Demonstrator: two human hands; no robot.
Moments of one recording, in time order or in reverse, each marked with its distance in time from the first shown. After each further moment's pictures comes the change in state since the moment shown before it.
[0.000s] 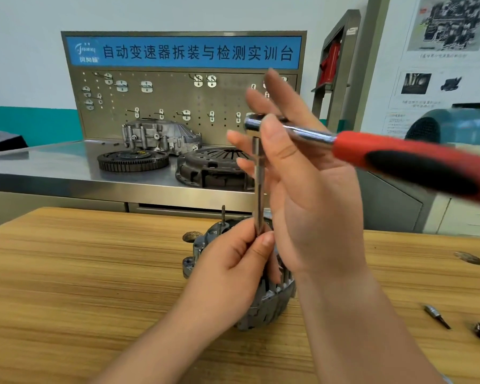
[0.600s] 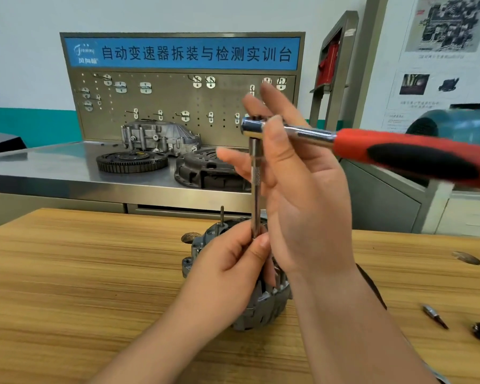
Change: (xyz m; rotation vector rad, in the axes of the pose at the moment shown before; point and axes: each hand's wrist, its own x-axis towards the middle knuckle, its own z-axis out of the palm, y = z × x) left_hand 0.000 0.001 0.000 -0.048 -0.035 -0.019; right_hand -0.001 0.003 0.004 0.136 0.106 0.067
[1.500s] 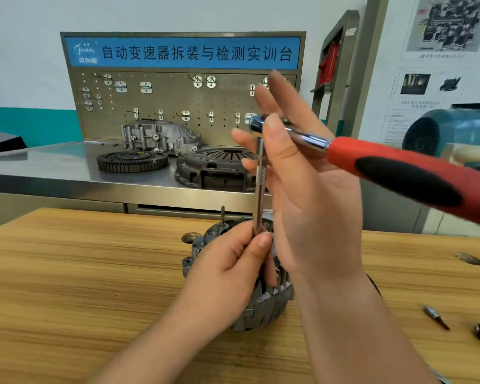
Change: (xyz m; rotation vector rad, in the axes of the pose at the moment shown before) left_hand 0.001 0.000 -0.003 0.045 -0.009 -0.004; right_hand 0.003 -0.001 -0.002 -0.215 -0.066 -0.116
